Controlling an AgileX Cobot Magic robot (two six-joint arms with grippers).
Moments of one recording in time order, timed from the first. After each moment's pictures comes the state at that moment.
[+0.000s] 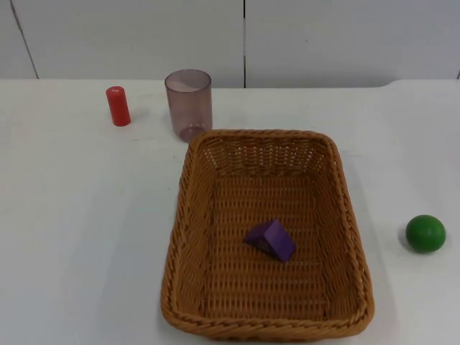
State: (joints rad) right arm -0.09 0.77 -1.04 0.16 0.47 -0.24; left arm -0.16 0.95 -1.26 0.18 0.66 -0.09
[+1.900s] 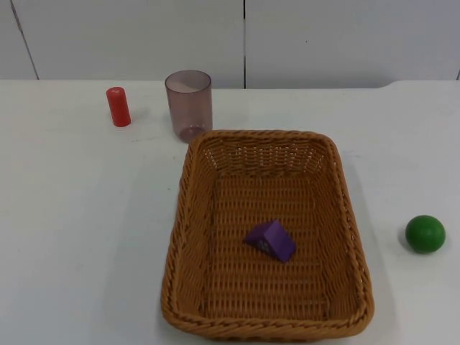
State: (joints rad) right arm 0.05 0.00 -1.00 0.10 1.02 -0.31; left arm 0.01 0.00 -1.03 0.02 1.03 0.06
